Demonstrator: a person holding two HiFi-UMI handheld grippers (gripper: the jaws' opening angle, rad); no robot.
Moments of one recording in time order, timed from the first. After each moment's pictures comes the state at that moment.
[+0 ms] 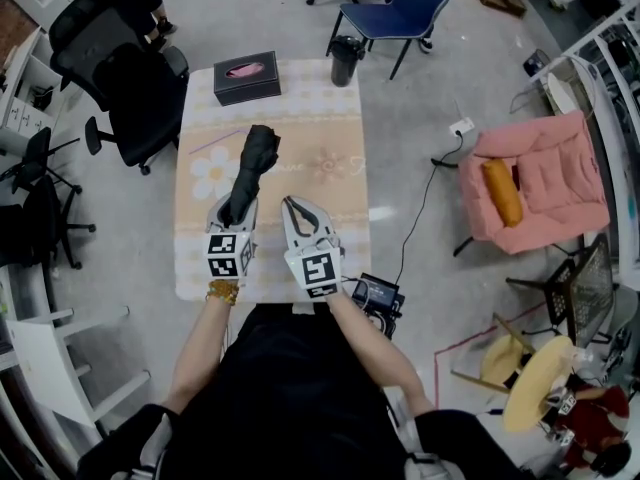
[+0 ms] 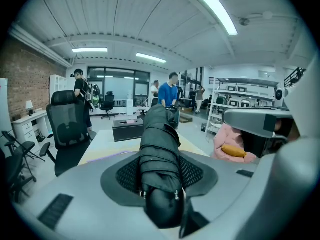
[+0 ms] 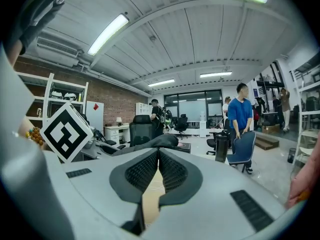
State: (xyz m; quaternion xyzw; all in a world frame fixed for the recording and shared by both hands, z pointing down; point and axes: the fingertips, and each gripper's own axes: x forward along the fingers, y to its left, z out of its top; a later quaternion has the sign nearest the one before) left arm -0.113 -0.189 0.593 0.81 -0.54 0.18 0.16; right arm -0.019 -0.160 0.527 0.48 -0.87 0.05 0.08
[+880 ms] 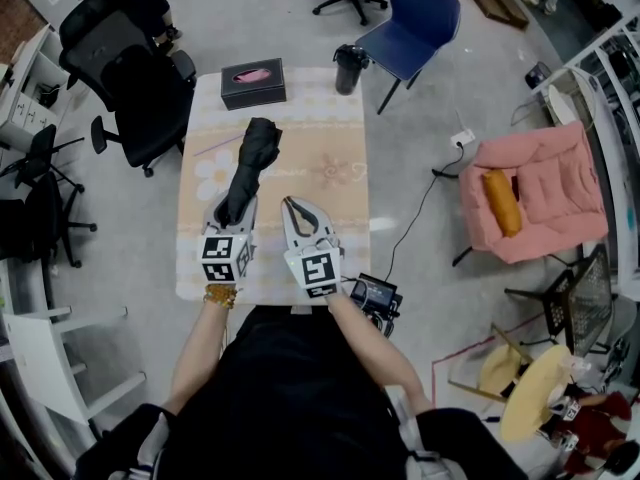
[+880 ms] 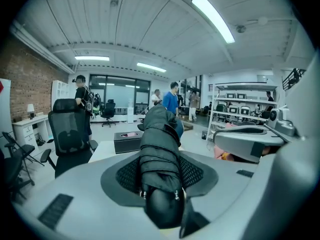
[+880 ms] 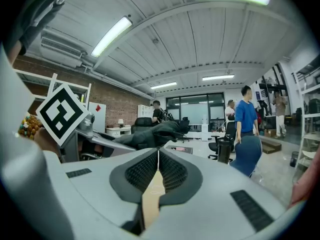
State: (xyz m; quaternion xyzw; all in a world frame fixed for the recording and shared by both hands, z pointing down) left arm -0.114 -0.182 0.538 0.82 -0.55 0.14 0.13; right arm -0.025 -0.155 0.515 0.47 -0.88 0.03 0.07
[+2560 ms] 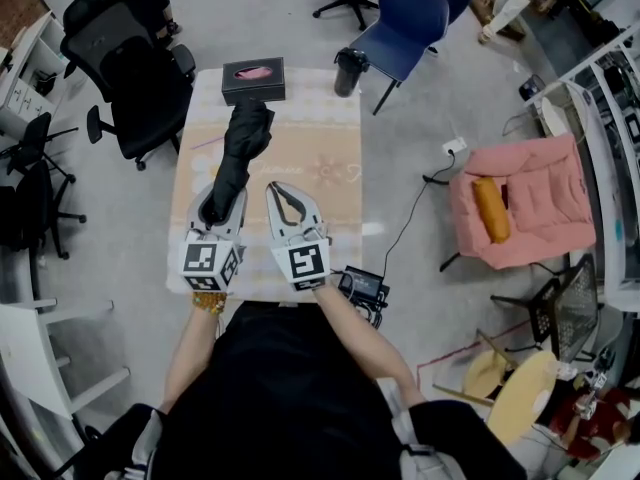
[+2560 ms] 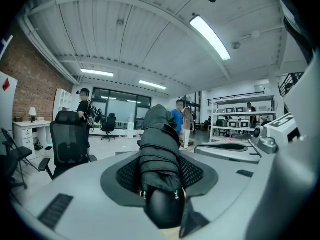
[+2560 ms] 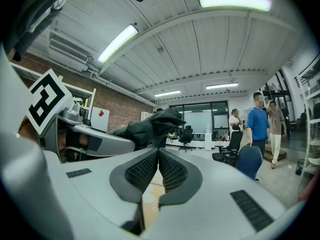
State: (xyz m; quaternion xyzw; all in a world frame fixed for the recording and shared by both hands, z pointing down) left arm -0.124 -0.161 0.460 0.82 -0.56 0.05 0.08; right arm -0.052 -0.159 0.465 0.46 -0.89 -0.01 0.04
